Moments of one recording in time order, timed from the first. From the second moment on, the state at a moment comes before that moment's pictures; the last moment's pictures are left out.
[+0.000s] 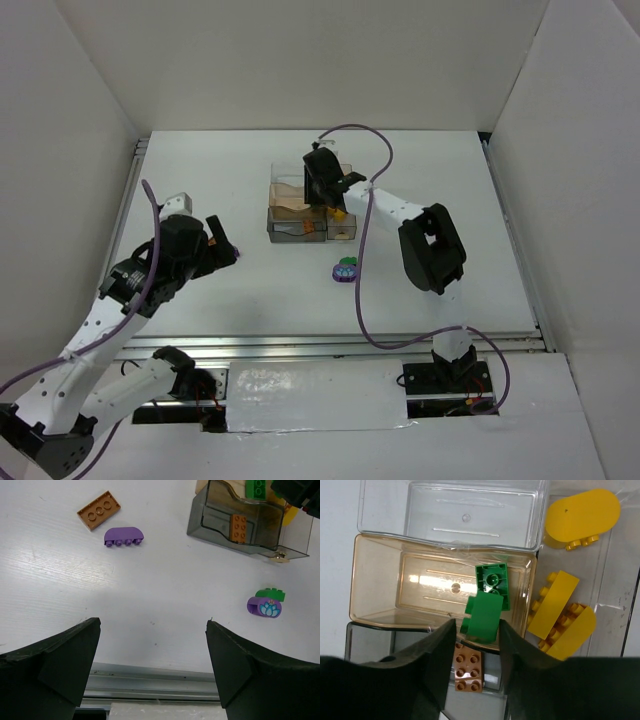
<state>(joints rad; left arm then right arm) -0.47 0.84 1.00 -0.89 -0.34 -0.71 0.61 2.12 1.70 -0.31 0.25 0.44</state>
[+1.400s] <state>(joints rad) -0.30 1.54 1.10 -0.82 -0.45 -1.32 0.64 1.10 0.91 -0.26 -0.14 0.50</state>
